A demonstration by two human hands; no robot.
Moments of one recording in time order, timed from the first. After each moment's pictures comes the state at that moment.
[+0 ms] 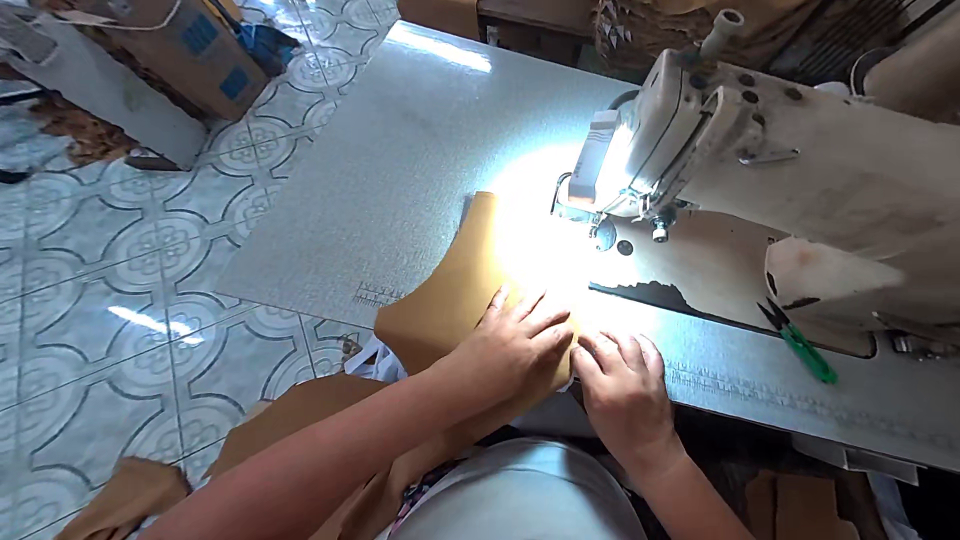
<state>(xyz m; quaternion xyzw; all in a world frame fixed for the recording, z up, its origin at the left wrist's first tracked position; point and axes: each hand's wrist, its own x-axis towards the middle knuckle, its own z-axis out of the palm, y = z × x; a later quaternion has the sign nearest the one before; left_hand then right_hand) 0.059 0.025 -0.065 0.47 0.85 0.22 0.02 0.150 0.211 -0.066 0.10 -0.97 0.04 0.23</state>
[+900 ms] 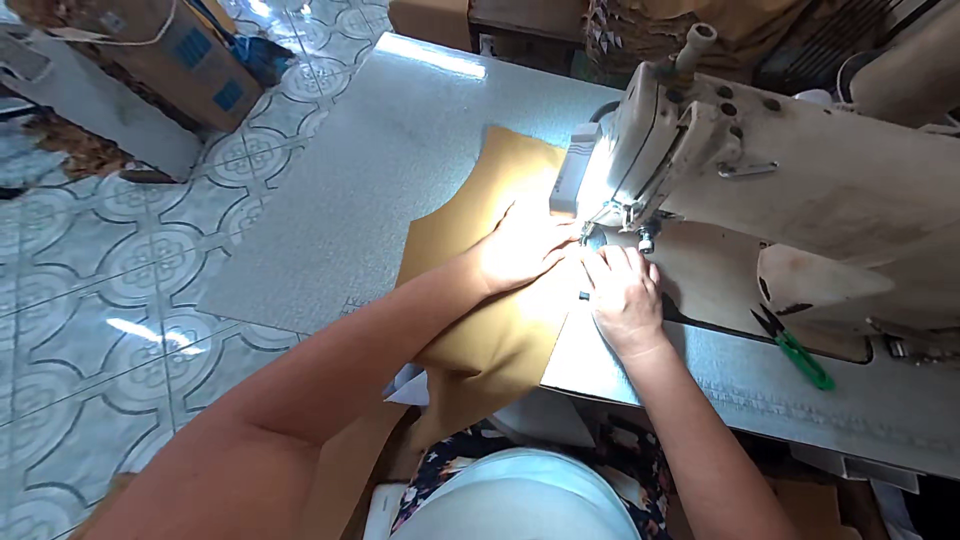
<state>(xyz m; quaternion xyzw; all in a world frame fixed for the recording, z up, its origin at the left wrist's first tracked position) -0.087 0.077 -0.068 0.52 0.82 0.21 -0.03 0.038 0.252 -0.071 0.03 -0.97 0.08 0.22</state>
